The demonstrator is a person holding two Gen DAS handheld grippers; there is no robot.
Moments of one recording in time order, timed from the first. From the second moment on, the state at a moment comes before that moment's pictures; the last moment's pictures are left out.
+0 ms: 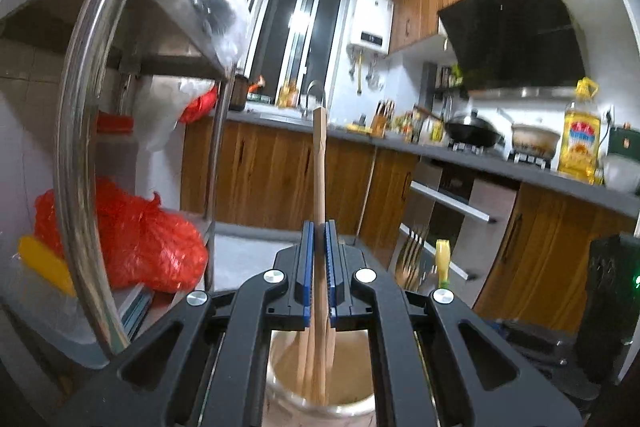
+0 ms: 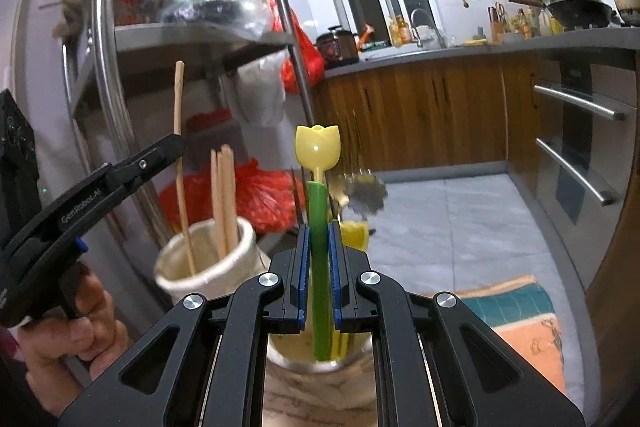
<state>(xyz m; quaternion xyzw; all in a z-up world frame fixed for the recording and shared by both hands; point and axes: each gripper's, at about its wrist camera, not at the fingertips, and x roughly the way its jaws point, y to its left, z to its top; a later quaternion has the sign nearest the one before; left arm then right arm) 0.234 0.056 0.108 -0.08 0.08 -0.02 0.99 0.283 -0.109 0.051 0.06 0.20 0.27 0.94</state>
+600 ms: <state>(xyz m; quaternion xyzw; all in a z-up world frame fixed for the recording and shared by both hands) 0.246 0.053 0.080 -0.04 0.19 0.00 0.98 0.280 -0.101 0.038 0.01 0.25 0.24 0.94</state>
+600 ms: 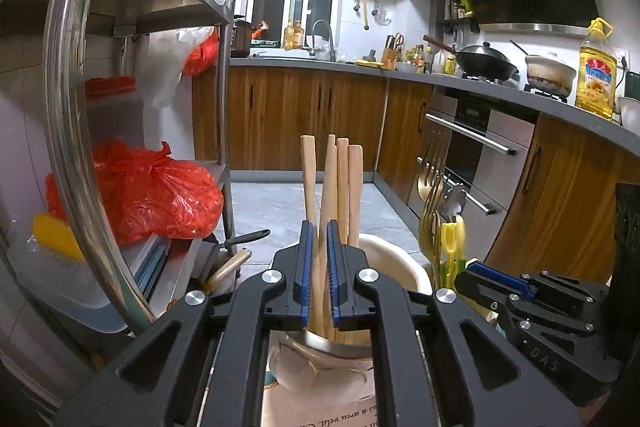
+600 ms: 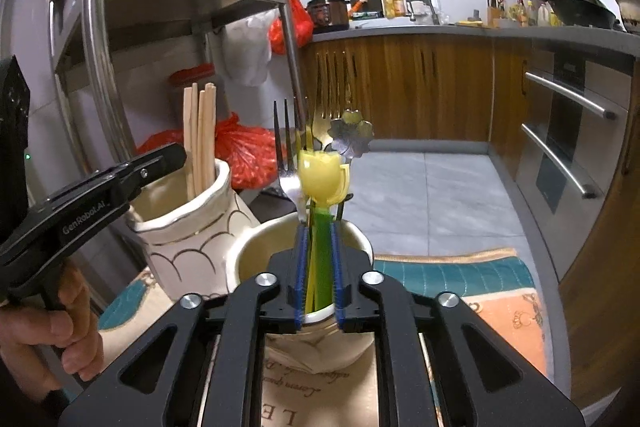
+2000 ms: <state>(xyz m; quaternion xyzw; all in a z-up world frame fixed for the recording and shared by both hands) 0.140 0.040 0.055 0.00 0.11 0.03 0.99 0.196 -0.136 0.033 -0.01 0.13 0.24 0.96</state>
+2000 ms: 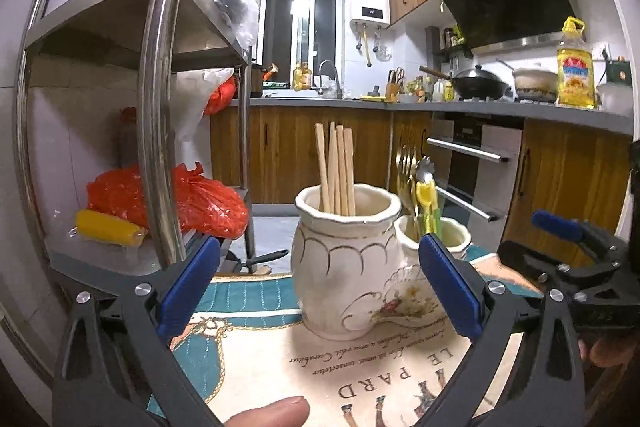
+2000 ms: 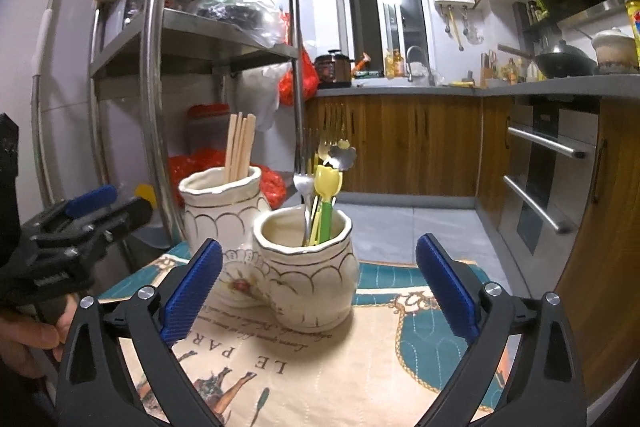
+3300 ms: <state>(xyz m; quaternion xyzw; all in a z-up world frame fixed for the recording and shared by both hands) 0.143 0.042 0.049 -0.01 0.12 0.02 0.99 0.195 -0.128 0.032 -0.02 0.14 0.24 0.96</state>
